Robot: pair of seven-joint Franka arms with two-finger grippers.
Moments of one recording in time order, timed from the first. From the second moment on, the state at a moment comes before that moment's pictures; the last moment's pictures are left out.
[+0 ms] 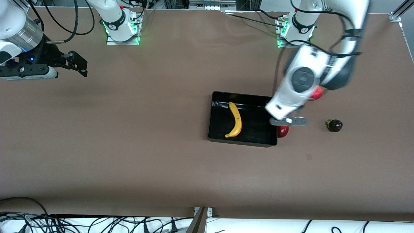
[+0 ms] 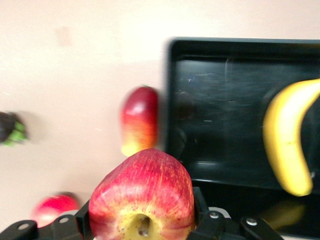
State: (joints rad) left arm -0.31 0.32 0.01 -1.78 0.08 1.92 -0.28; right arm 0.16 -0.01 0.02 -1.59 -0.01 1.59 0.12
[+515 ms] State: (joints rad) left arm -0.17 0.26 0.00 -2.23 0.08 2.28 -0.07; right arm 0.16 -0.01 0.02 -1.59 -0.01 1.59 0.12
